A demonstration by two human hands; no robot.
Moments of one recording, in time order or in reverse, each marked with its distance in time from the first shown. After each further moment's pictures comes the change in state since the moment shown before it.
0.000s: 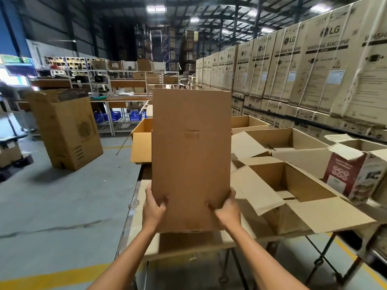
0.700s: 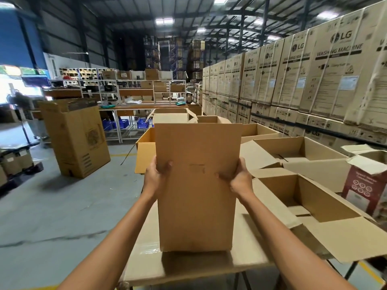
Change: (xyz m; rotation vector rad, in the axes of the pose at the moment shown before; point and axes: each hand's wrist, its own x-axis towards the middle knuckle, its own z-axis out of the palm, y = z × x) left_hand 0.107 0.080 -0.017 -0.285 -0.074 0.165; right_hand 0.100 -0.069 -0.042 0.312 0.107 -0.293
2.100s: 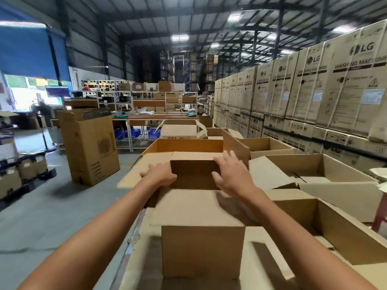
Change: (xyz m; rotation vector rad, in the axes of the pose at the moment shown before) left_hand 0.103 0.019 0.023 1.149 -0.300 -0.272; right_hand 0.063 -0.070 0.014 -0.932 -0.247 -0.403
